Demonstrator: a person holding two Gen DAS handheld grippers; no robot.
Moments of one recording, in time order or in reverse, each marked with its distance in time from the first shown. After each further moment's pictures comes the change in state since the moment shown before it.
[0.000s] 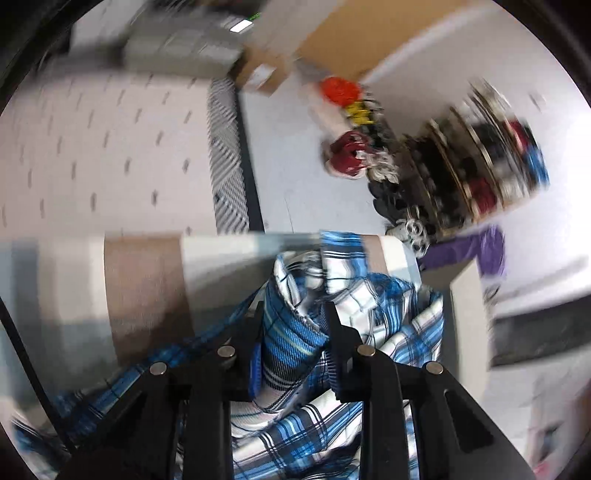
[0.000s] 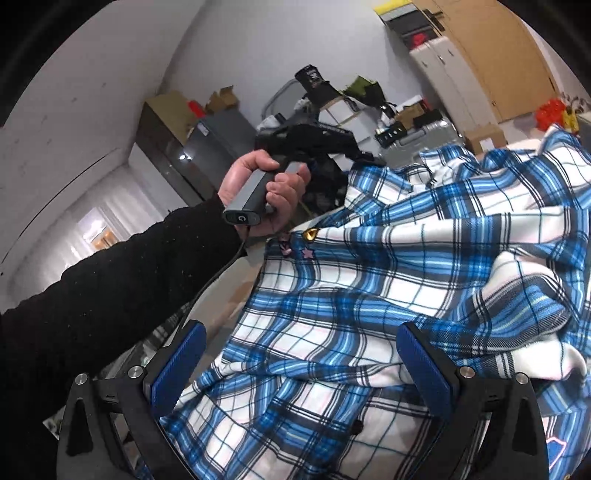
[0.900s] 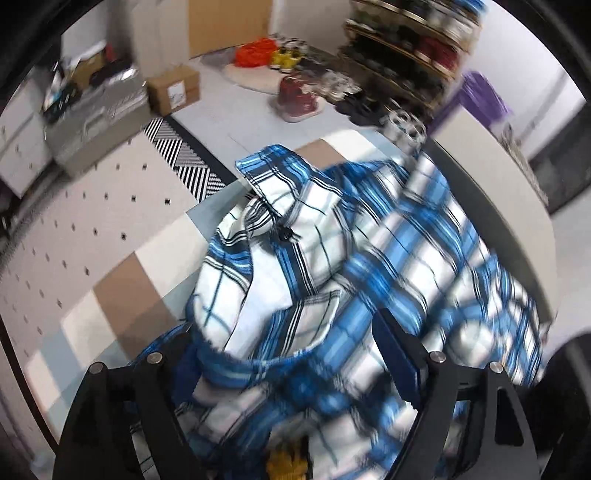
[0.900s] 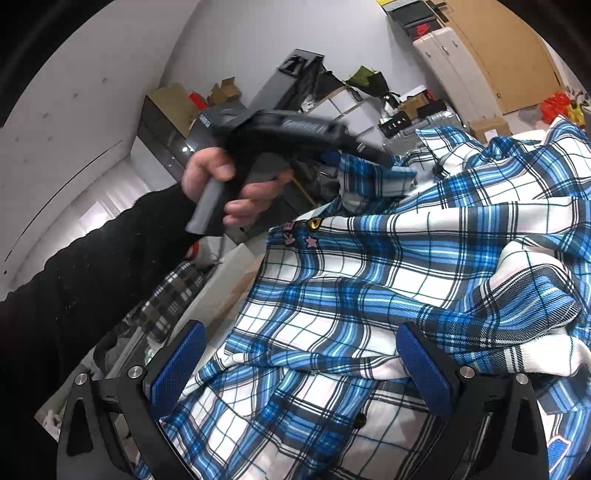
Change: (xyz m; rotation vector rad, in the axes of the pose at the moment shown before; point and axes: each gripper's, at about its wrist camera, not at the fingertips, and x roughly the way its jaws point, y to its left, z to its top) left arm 0.037 -0.033 -0.038 0.444 0.170 0.147; right arm 0.008 -0.005 -0.003 0.010 0.040 0.016
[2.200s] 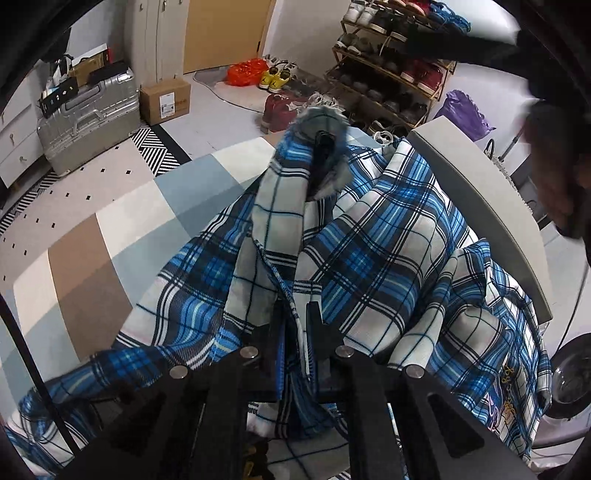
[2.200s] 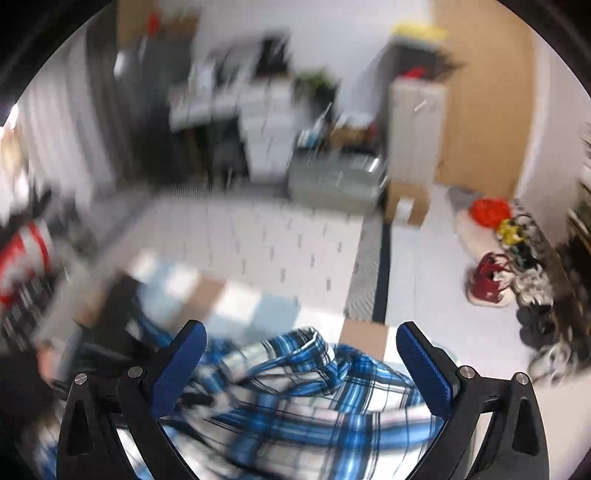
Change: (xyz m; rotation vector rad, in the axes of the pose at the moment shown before) left arm 0.010 -0.016 -0.036 0.018 -0.148 -0.073; right arm 0.065 -0.044 0.259 -0.374 0.269 -0.578
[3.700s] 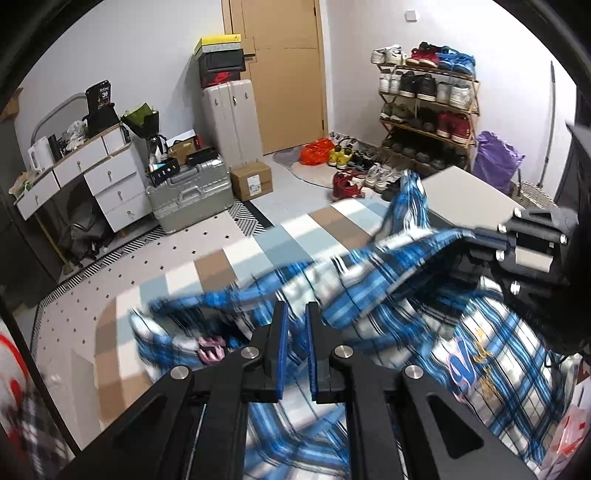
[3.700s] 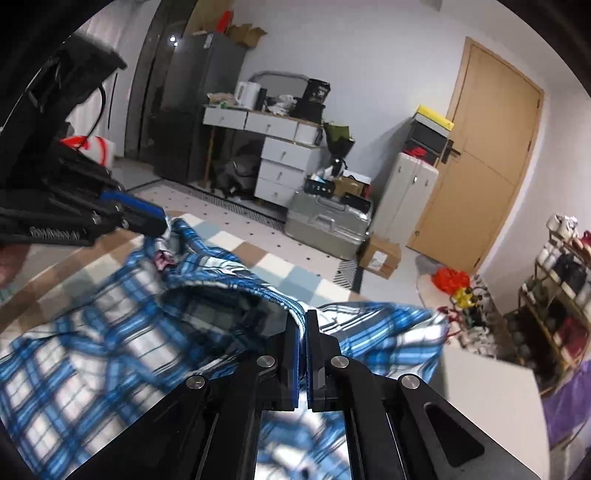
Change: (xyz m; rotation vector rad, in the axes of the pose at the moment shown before) left arm -0.133 -0.098 -0.079 0.019 -0.299 0.404; right arm -0.130 0.118 -0.143 -0.197 -0.282 -0.185
